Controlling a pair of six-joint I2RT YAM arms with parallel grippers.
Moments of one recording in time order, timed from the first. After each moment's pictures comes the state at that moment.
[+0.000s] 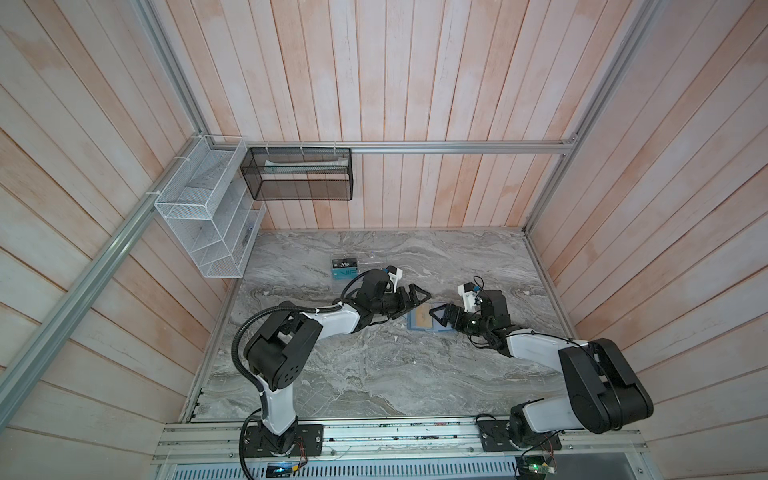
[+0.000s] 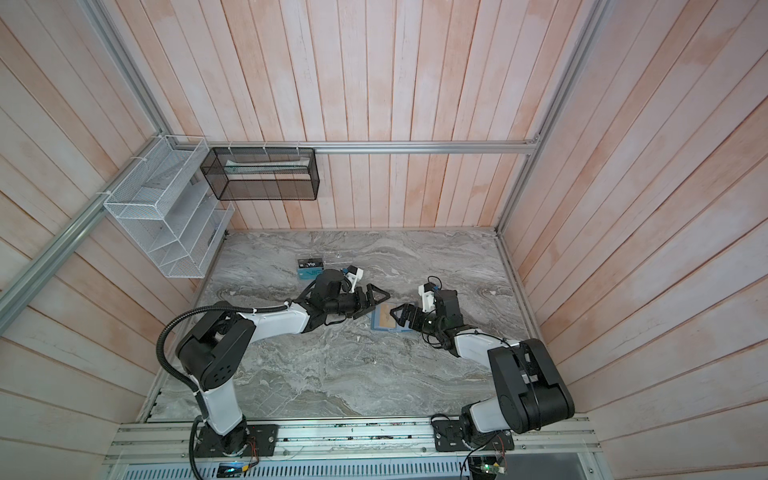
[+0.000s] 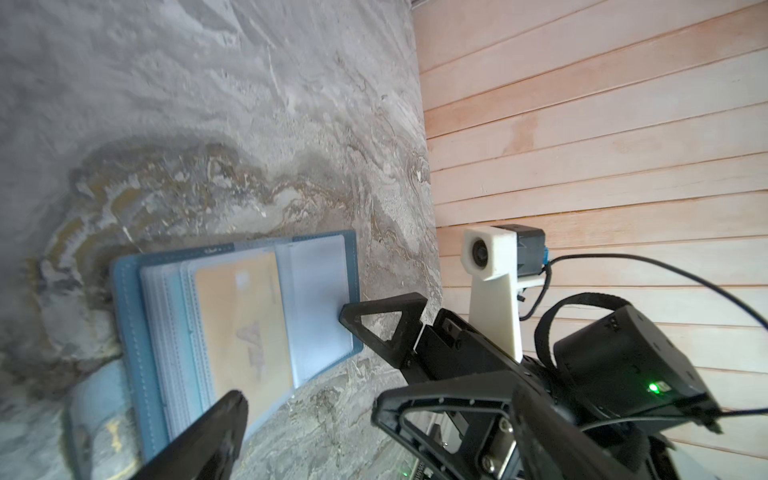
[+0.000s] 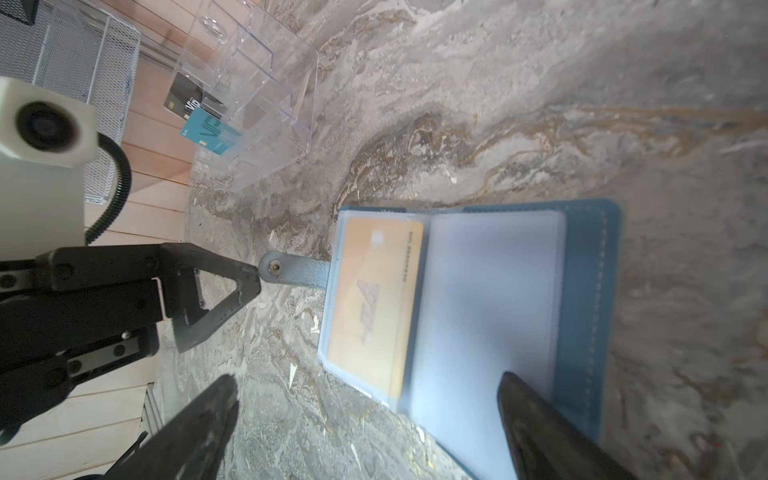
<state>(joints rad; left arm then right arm) -0.65 1.88 1.02 0.39 0.57 -1.03 0.28 1.44 0.48 0.28 -0.53 0.62</state>
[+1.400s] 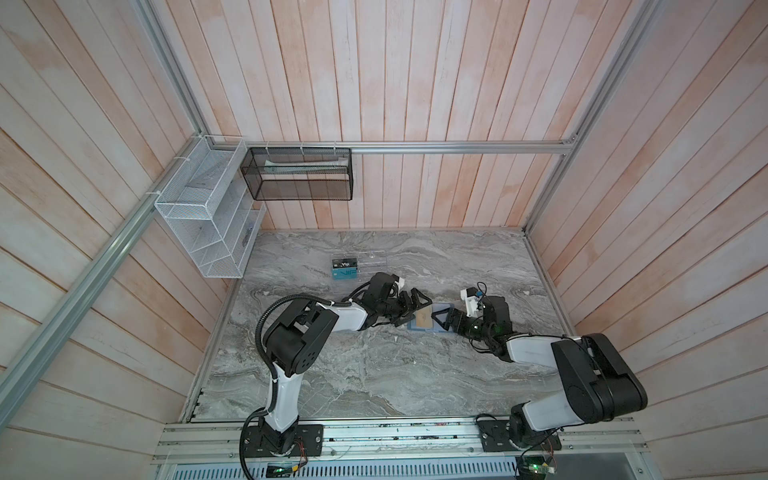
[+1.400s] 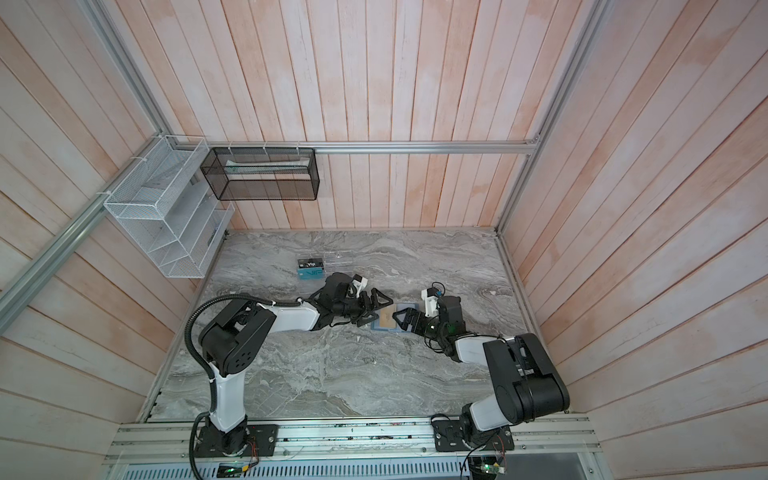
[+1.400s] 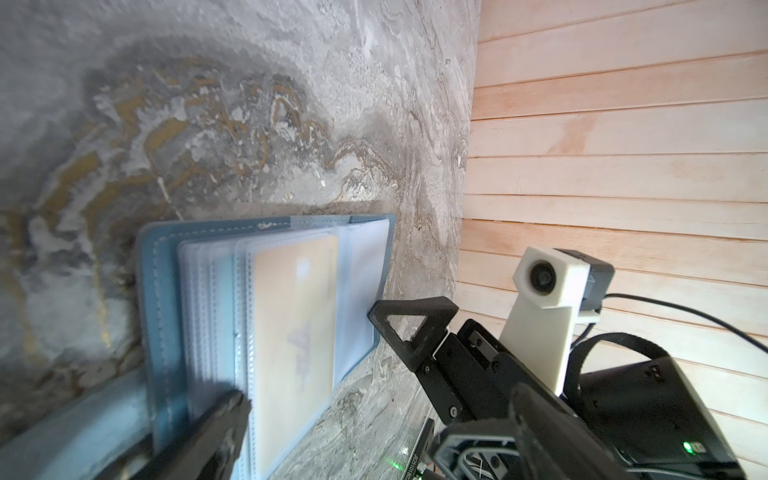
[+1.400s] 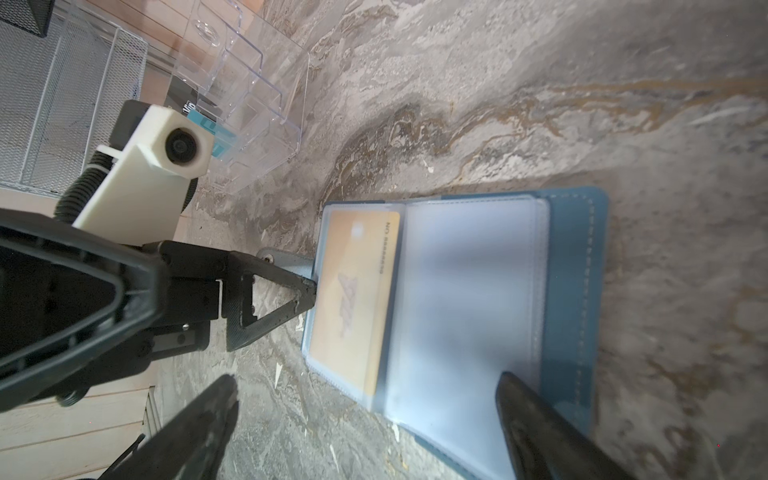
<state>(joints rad) -0.65 2.01 1.09 0.35 0.61 -1.09 0.25 1.49 0.41 0.43 -0.56 0.63</state>
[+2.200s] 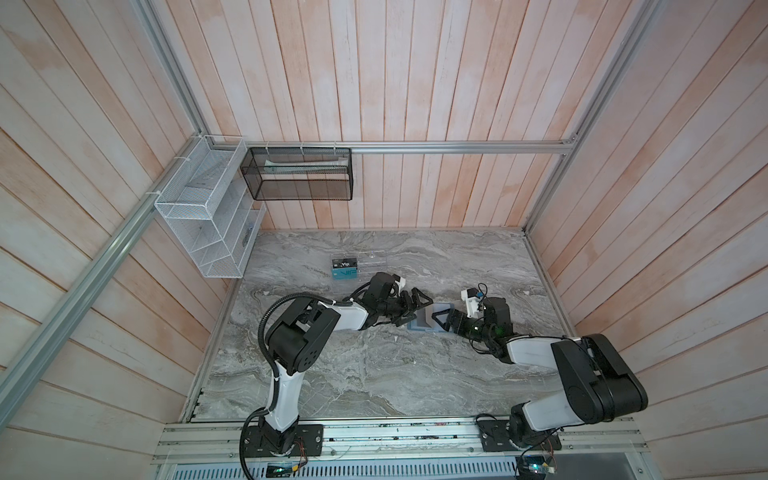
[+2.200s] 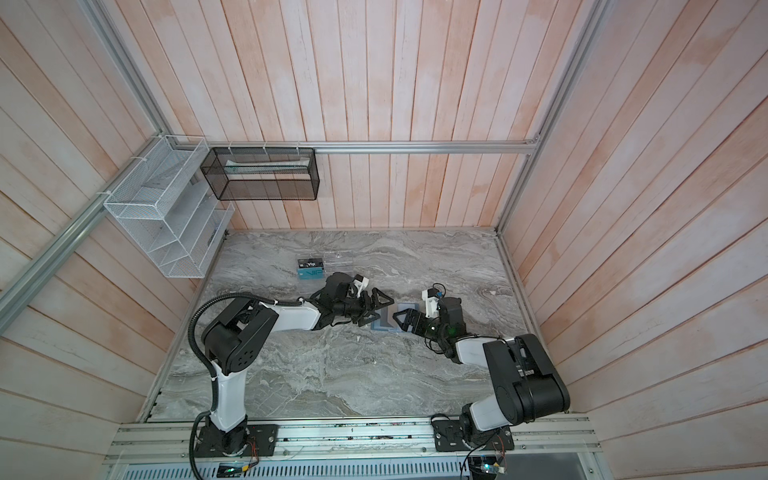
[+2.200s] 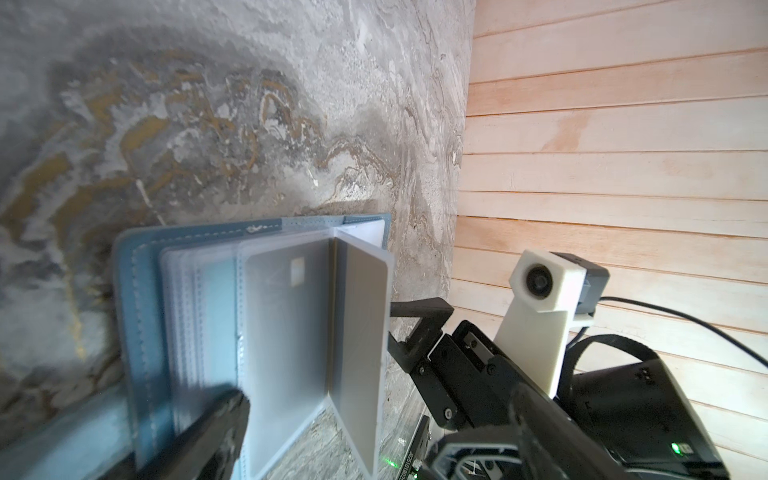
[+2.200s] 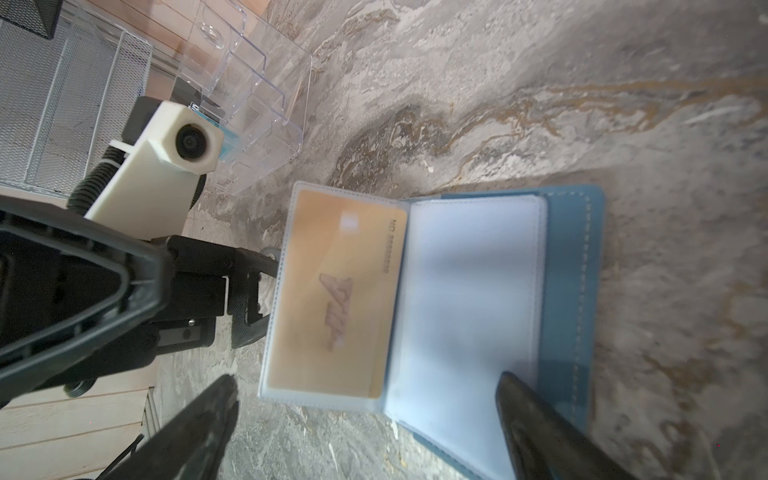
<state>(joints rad) -0.65 2.03 1.10 0.38 0.63 -1.11 0.25 1.48 0.39 0.46 -0.56 0.63</state>
